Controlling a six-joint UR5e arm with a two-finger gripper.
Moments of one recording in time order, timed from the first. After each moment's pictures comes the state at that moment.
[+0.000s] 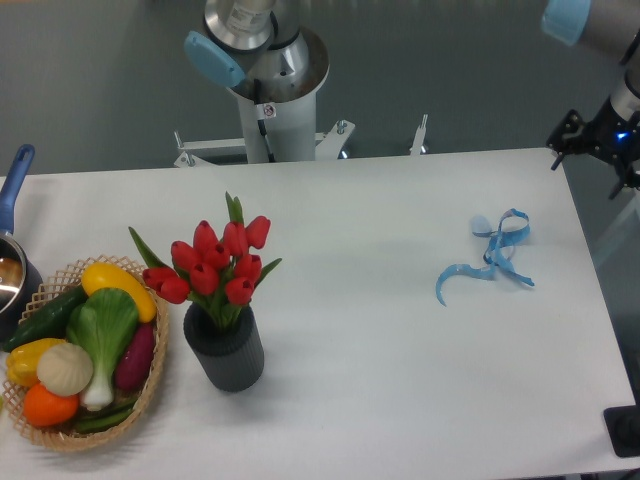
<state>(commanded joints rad) 3.06 -1.99 -1.37 -1.38 1.53 1.62</state>
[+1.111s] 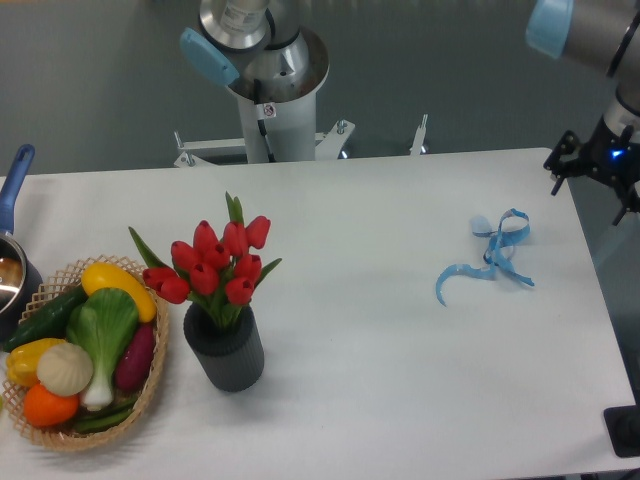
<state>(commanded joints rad) 2.96 -1.99 -1.38 -1.24 1.48 1.62</state>
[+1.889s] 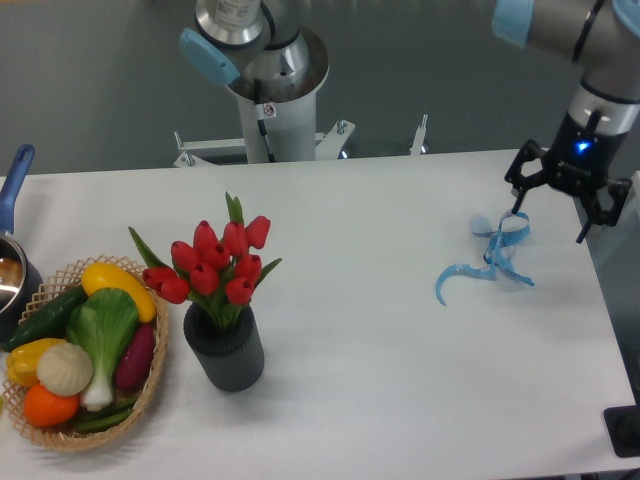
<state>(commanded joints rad) 2.99 -1.84 -1.52 -1.21 1.03 1.55</state>
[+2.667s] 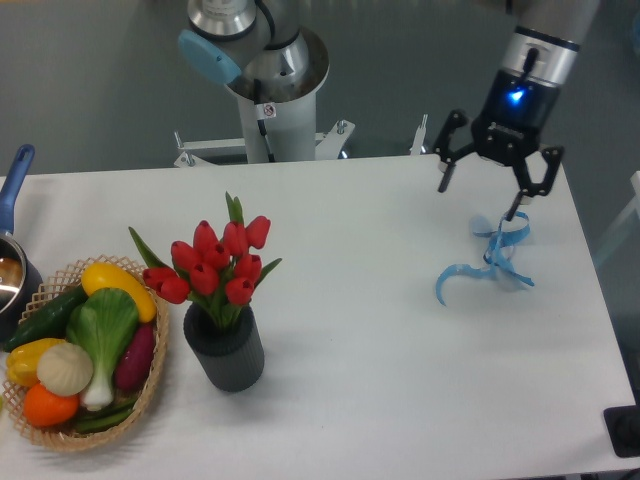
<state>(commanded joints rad) 2.97 -1.63 -1.79 -1.21 0.85 1.54</state>
